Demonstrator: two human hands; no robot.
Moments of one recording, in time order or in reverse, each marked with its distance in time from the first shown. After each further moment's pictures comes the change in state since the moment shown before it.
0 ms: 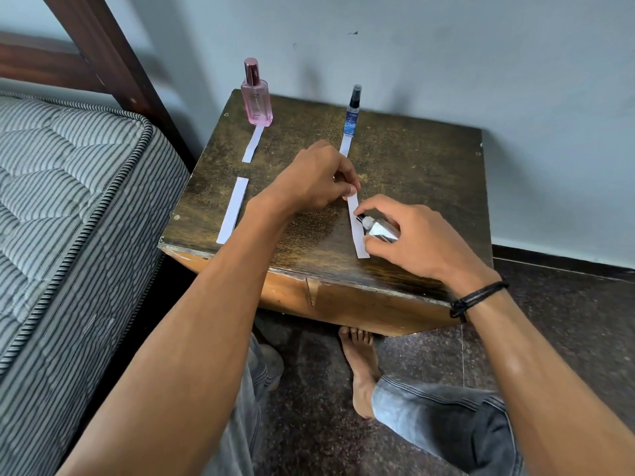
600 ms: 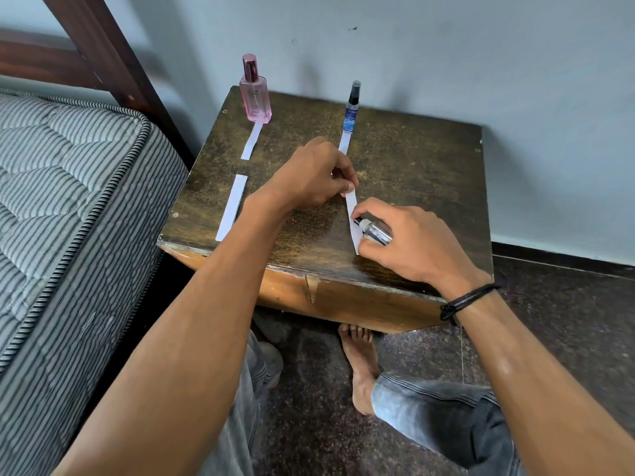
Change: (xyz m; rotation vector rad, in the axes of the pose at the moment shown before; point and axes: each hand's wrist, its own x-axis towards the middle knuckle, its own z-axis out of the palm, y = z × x) left_hand 0.000 -0.001 -0.001 0.014 0.006 0.001; right_hand -0.004 -0.009 0.007 -0.136 0.034 -0.024
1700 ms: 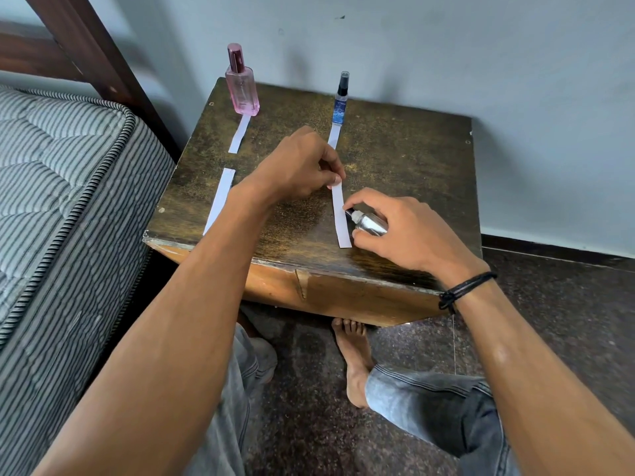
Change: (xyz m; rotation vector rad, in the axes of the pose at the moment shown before) left_hand -0.003 0.002 -0.006 0.014 -0.007 0.018; right_hand 0.001 0.006 -0.007 0.102 -0.059 0.016
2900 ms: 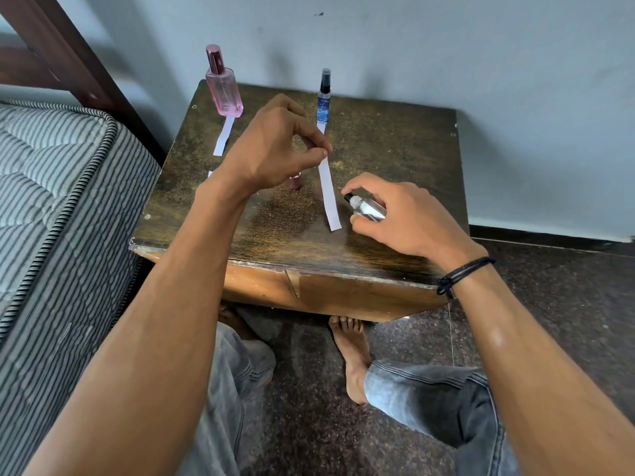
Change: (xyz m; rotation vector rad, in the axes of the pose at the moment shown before) left_hand -0.014 0.019 -0.028 -0.052 0.200 0.052; right_hand 0.002 0.010 -0.012 0.000 0.028 0.044
